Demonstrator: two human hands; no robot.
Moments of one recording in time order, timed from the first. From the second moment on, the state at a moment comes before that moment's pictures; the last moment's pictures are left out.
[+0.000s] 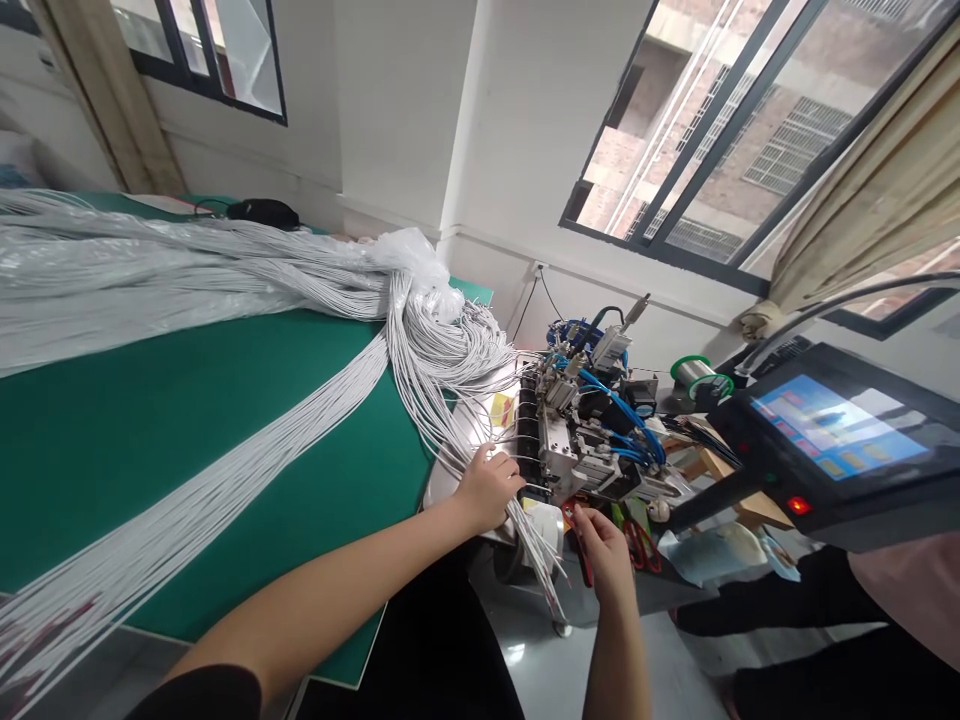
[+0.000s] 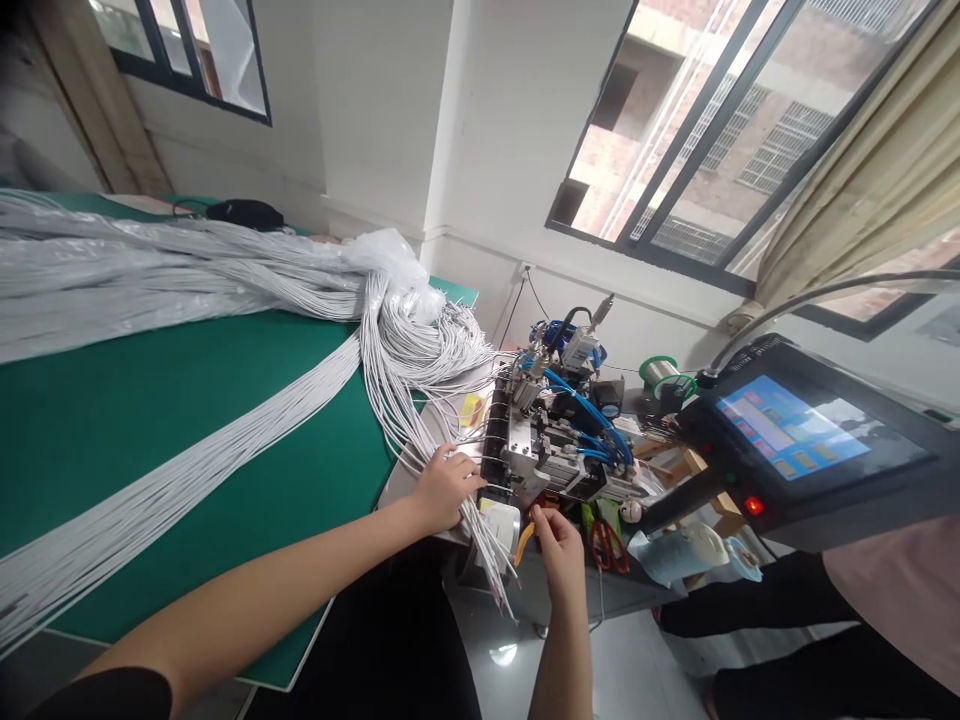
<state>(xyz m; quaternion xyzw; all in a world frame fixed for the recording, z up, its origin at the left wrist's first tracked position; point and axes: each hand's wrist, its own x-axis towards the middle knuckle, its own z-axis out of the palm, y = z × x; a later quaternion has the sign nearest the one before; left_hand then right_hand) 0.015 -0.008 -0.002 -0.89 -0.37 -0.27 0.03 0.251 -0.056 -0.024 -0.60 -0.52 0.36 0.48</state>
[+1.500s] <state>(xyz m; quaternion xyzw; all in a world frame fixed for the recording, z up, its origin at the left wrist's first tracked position) 0.021 -0.007 -0.002 -0.90 -0.26 -0.32 0.11 0.235 -0.079 0.030 -0.57 -0.53 0.27 0.57</state>
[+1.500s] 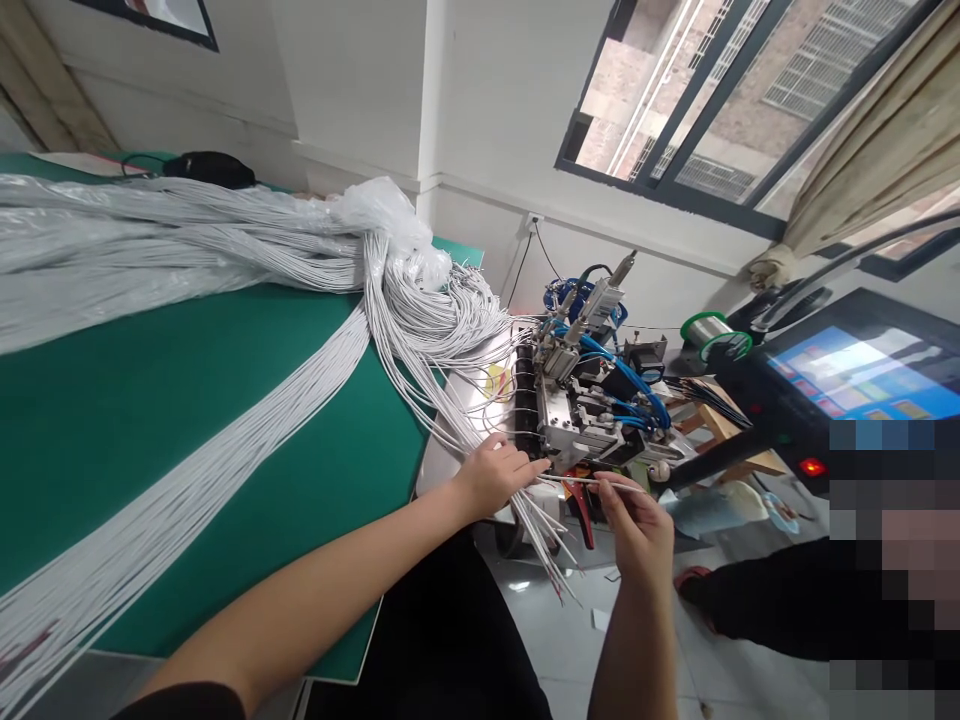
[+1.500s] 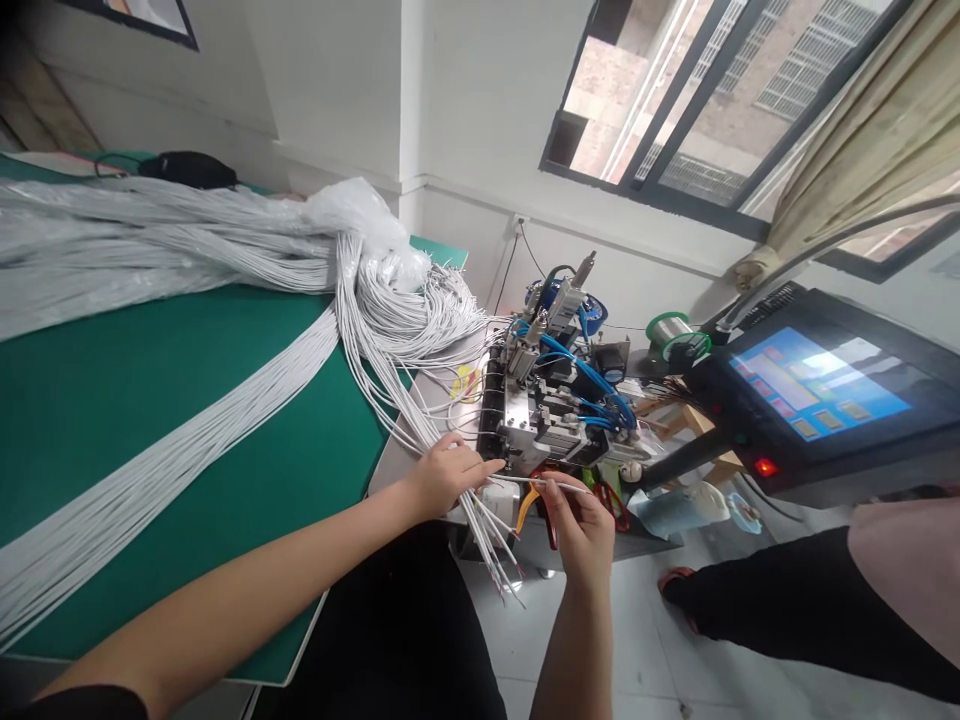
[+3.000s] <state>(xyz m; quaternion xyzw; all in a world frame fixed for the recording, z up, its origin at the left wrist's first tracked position) 0.010 -0.014 0.008 -0.91 -0.31 -0.27 0.07 0.216 -0.048 0.002 -0.64 -0.56 0.25 0.47</state>
